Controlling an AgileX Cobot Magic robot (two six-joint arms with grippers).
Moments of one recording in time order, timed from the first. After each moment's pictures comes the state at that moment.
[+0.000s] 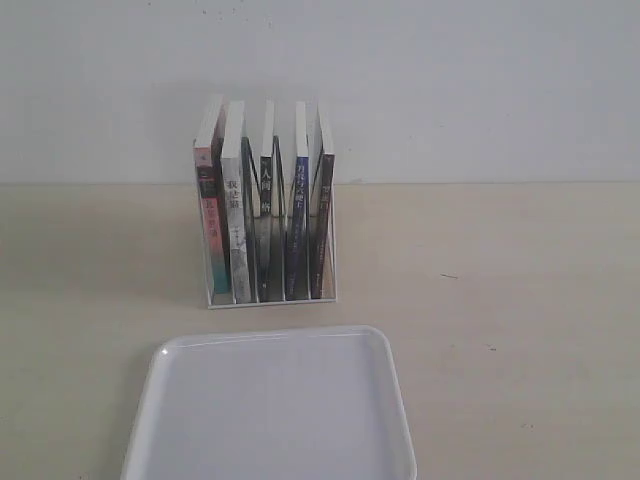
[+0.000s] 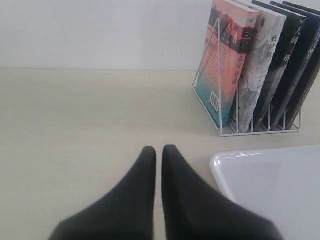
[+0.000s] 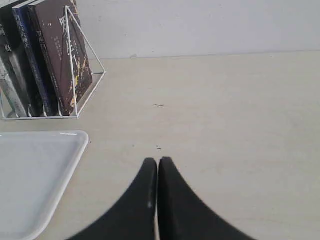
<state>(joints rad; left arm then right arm) -0.11 0.00 0.00 0.02 0.28 -0.09 0.21 0.00 0.00 0.15 0.32 -0.02</state>
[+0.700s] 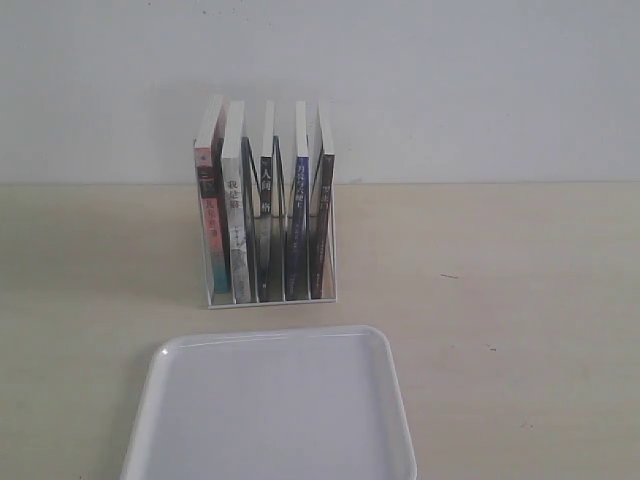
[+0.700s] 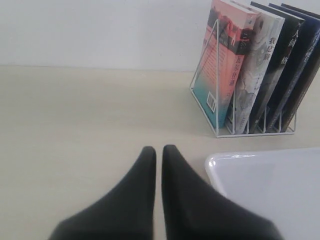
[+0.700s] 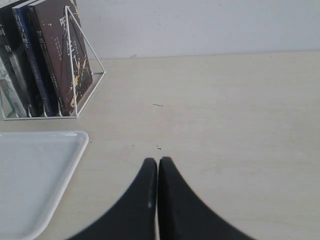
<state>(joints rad) -0.11 0.00 0.00 -0.01 0.28 -0.09 0.21 0.00 0.00 0.15 0.32 -0.02</state>
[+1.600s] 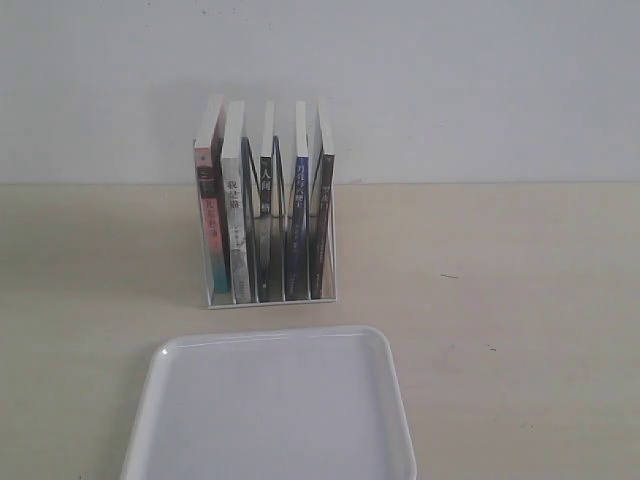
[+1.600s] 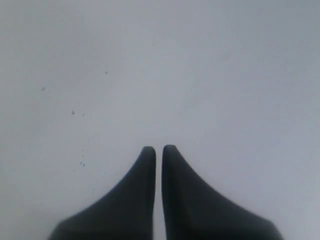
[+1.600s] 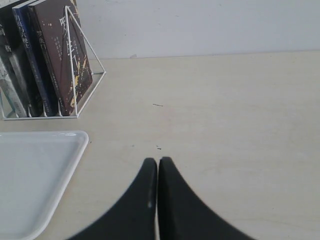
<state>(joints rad) -0.11 0.03 -0.25 -0.28 -0.20 -0.42 0.21 0.00 0.00 0.15 0.32 -0.02</state>
